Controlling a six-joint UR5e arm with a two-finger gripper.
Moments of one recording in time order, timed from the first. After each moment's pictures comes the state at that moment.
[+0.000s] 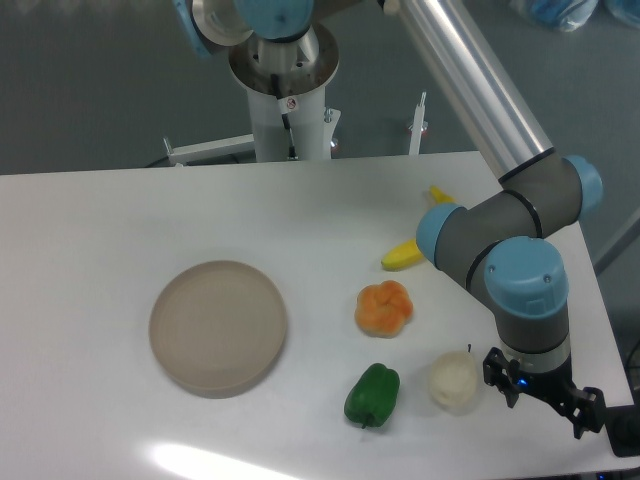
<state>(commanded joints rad) 2.36 -2.37 -1.08 -0.83 1.70 1.21</state>
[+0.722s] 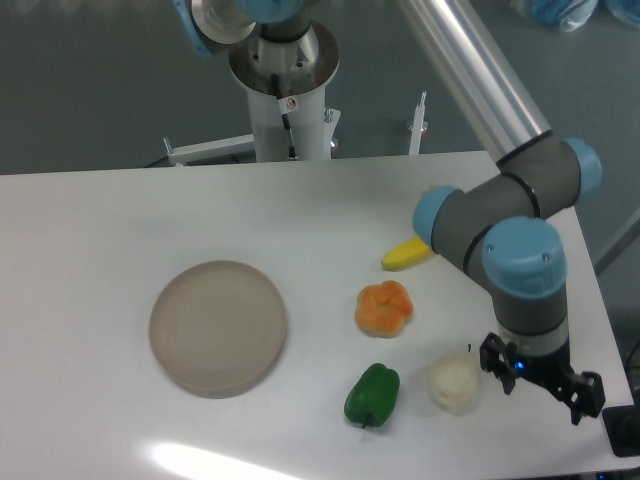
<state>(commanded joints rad) 2.39 -2.19 -1.27 -0.84 1.67 1.23</state>
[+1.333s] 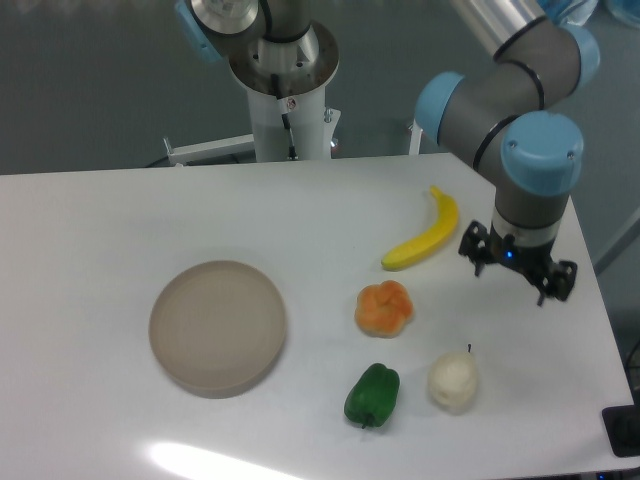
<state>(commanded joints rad) 2.54 -1.97 -1.56 -1.16 1.65 1.35</state>
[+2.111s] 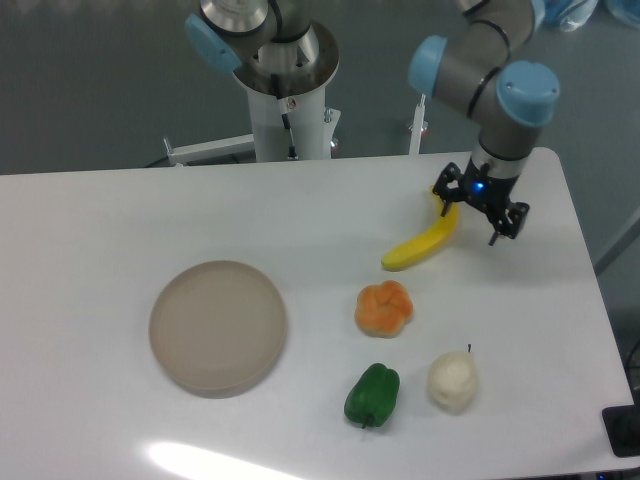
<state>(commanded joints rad) 2.69 -1.79 -2.02 -0.88 1.45 1.54</state>
